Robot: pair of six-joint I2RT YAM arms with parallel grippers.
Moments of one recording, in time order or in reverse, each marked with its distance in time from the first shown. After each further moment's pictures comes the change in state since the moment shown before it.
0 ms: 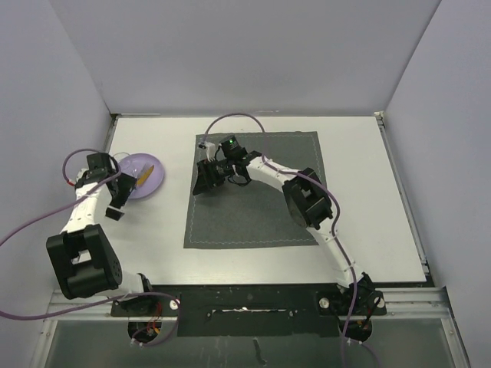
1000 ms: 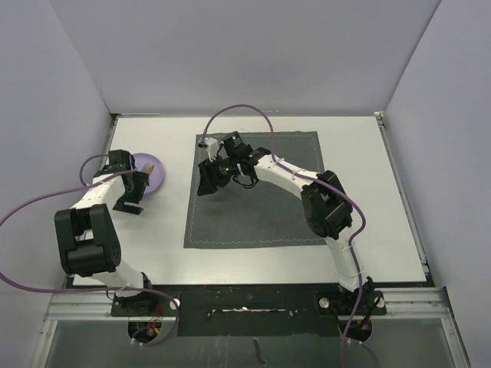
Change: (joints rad) left arm -0.127 0.122 -0.029 0.040 0.017 -0.335; right arm 0.046 -0.311 -0.238 -0.121 0.188 -0.144
